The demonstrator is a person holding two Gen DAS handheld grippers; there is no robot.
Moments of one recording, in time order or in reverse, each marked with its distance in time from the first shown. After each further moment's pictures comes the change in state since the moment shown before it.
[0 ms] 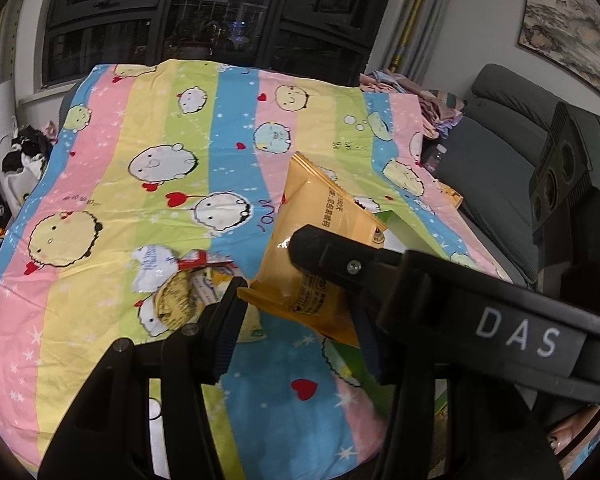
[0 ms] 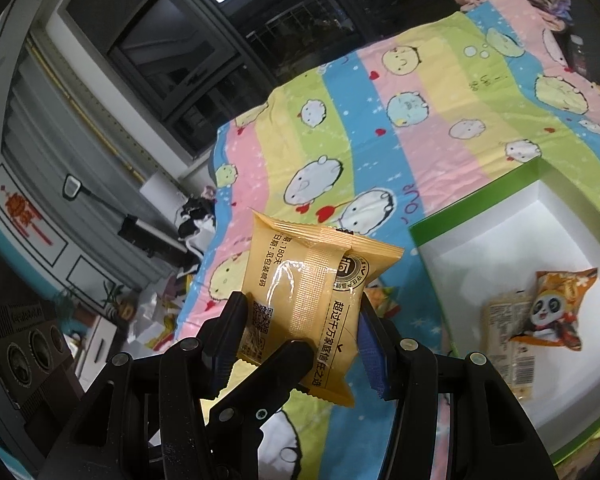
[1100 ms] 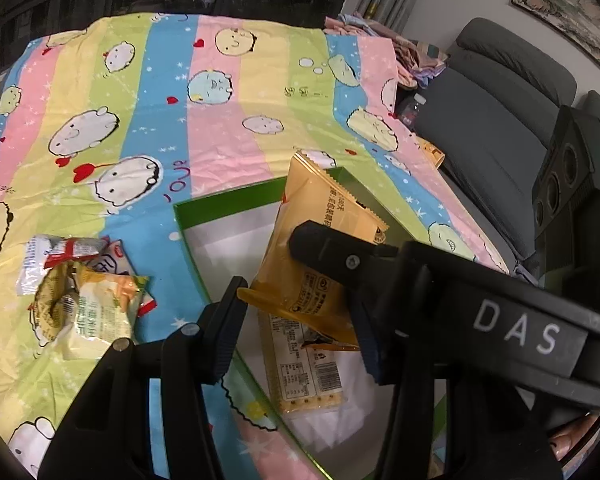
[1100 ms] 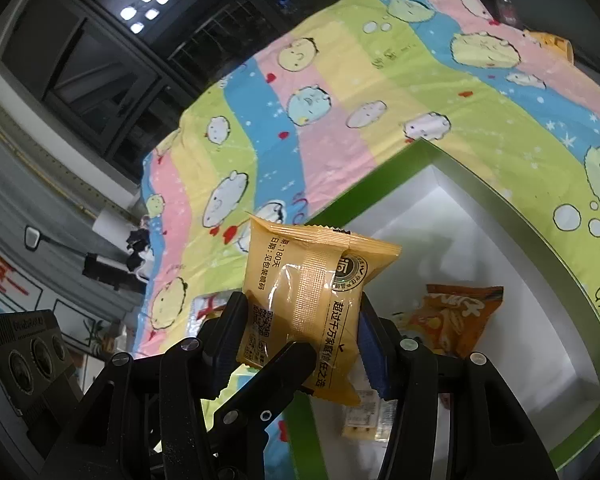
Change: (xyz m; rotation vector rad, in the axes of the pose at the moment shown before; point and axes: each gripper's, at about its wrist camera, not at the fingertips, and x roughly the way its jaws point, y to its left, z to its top) left arm 0.108 -0.077 0.004 0.019 0.176 -0.081; right arm -0.004 -0.127 0.029 0.185 0.029 -0.114
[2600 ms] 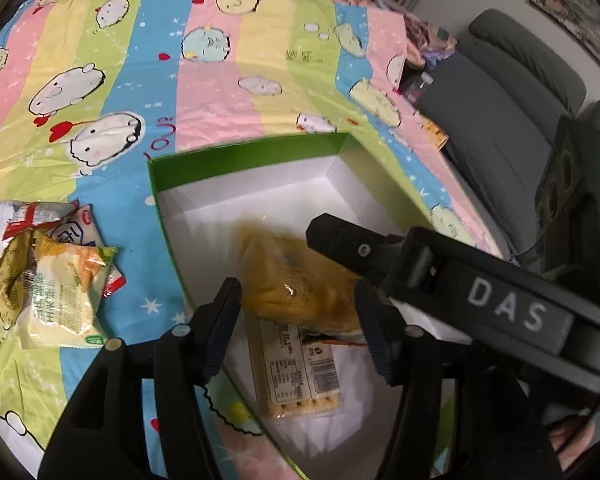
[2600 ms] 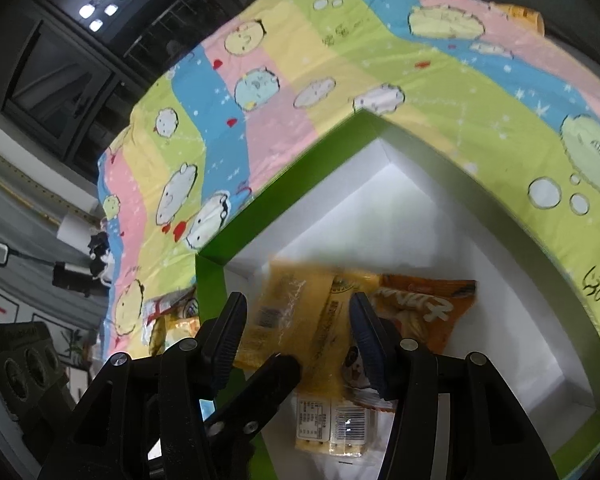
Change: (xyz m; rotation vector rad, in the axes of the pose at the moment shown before) left arm 0.029 0.012 -0.007 -0.066 0.091 -0.058; right arm 0.020 -0.030 0.004 0.059 0.042 -0.118
